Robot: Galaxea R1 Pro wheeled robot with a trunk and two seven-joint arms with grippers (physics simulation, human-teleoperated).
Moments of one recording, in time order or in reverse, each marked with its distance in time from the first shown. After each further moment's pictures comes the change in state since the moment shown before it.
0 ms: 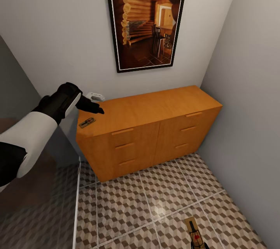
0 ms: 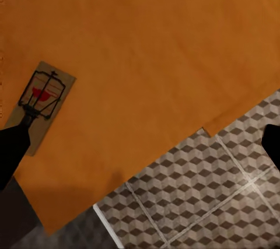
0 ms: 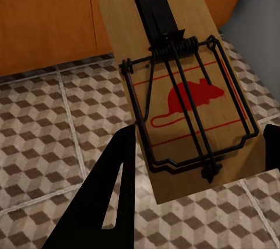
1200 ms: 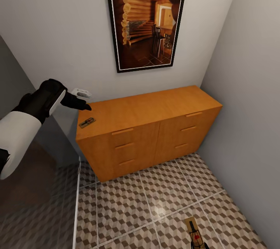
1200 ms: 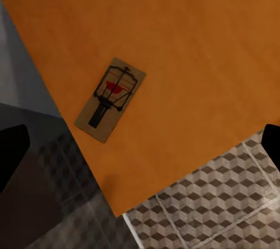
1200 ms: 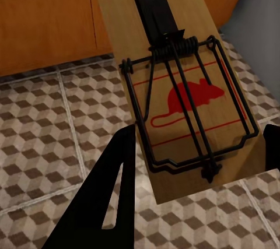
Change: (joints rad) left arm 0.000 0.117 -0.002 -0.069 0.001 0.006 -0.003; right arm 0.000 0.000 0.000 0.000 0.000 0.000 0.000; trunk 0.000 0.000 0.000
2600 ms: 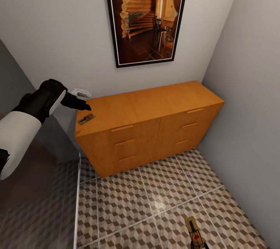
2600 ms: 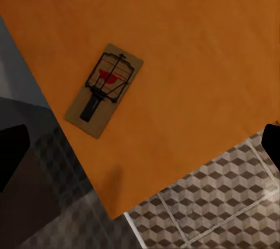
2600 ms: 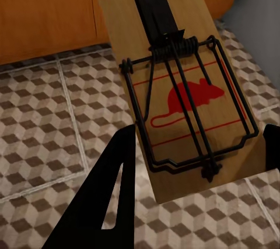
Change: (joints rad) left arm 0.000 0.001 -0.004 0.000 0.000 0.000 0.000; right arm 0.000 0.002 0.000 0.000 0.000 -0.003 0.000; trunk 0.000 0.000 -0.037
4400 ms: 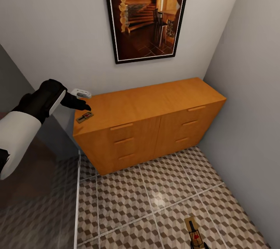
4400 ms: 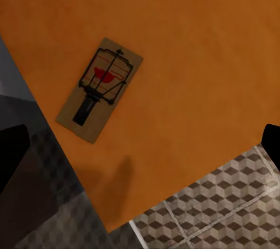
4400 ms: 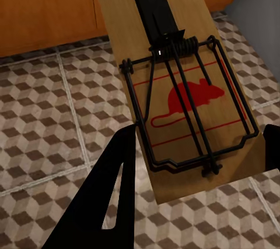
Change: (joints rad) left arm 0.000 0.001 -0.001 0.003 0.000 -0.001 0.000; right arm 0.000 0.002 0.000 0.000 0.002 -0.003 0.000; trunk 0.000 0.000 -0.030
